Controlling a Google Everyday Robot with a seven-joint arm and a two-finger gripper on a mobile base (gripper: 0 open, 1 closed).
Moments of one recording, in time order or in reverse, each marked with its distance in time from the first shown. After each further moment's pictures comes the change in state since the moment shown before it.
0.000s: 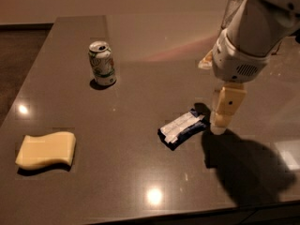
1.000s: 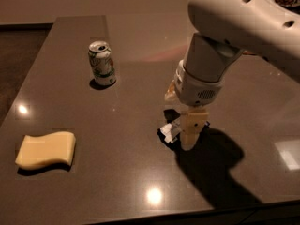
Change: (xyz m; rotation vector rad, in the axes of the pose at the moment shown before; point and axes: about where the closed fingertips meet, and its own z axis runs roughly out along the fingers) arm -0.050 0.028 0.069 -0.149 -0.016 -0.191
